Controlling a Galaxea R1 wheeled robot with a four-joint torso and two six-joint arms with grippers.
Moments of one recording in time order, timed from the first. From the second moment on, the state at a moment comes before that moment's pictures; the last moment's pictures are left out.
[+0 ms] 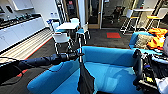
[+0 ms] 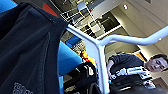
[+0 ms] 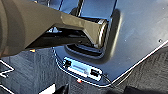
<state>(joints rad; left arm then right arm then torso) 0.11 2.42 -1.40 0.38 0.03 -1.18 -1.58 2.88 -2.46 -0.21 0.11 0.08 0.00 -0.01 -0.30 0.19</state>
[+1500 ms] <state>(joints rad) 0.36 2.81 -2.02 0.45 0.14 -1.17 -1.59 2.88 -2.46 -0.21 0.11 0.08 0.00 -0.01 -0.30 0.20</state>
